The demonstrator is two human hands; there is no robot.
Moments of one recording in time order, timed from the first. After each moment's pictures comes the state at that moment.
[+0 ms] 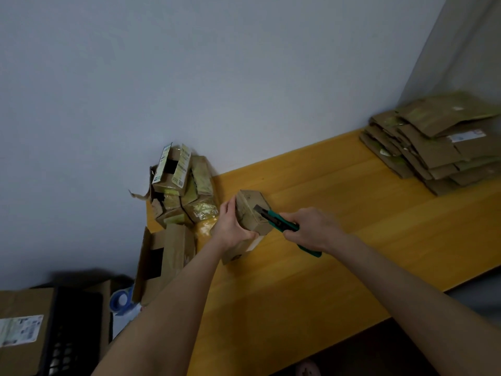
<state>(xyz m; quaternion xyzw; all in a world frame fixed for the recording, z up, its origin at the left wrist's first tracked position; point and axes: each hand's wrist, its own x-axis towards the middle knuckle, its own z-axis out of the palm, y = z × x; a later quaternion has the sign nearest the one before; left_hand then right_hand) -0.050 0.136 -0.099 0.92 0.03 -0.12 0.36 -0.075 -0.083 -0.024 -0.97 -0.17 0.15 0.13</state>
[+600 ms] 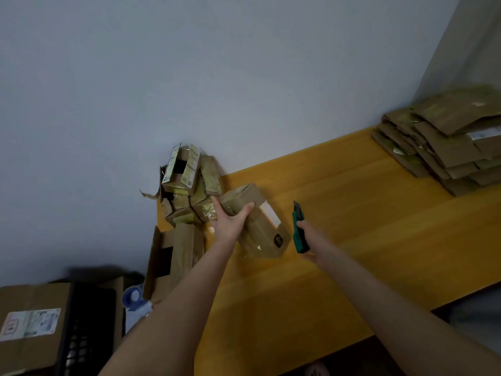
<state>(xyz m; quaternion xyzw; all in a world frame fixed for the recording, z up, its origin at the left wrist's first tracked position) -0.057 0.129 -0.082 0.77 0.31 -0.05 0.56 -0.086 -0.063 -0.074 -0.64 0.30 0.27 0.65</state>
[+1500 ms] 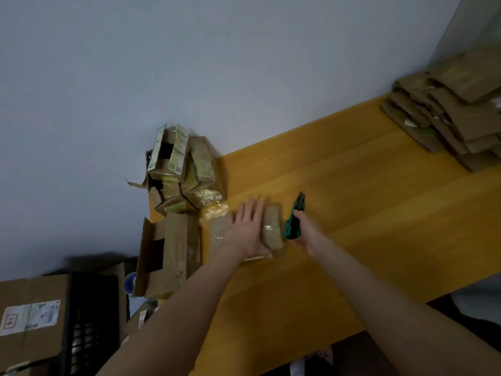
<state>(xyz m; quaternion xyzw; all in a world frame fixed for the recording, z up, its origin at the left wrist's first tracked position) -0.065 0.116 -0.124 0.97 -0.08 -0.23 0.02 -0.059 -0.041 -0.128 -0.58 0.37 0.27 0.67</state>
